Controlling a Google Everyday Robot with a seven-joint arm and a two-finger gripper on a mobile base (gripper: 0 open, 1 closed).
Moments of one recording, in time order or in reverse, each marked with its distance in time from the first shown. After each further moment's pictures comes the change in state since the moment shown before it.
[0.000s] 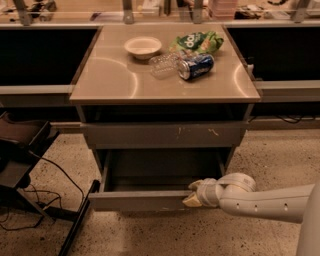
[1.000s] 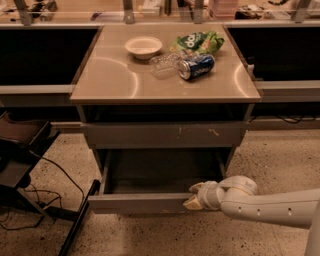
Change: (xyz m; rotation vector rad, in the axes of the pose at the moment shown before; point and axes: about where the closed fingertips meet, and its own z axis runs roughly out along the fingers) arm 0.006 0.010 -0.005 -0.009 0.003 0.021
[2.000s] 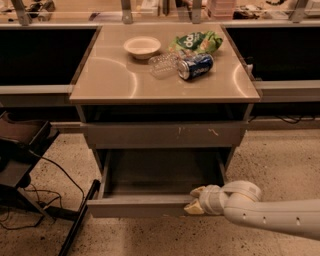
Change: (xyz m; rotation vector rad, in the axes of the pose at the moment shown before) arm 0.004 0.007 -0.010 0.004 -0.018 0.010
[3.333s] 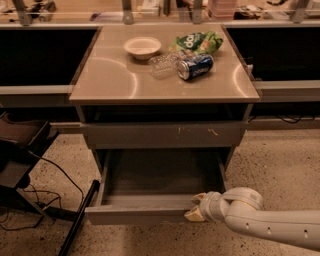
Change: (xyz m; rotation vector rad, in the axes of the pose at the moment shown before) arm 0.012 0.026 -0.013 -0.017 0.024 0.018
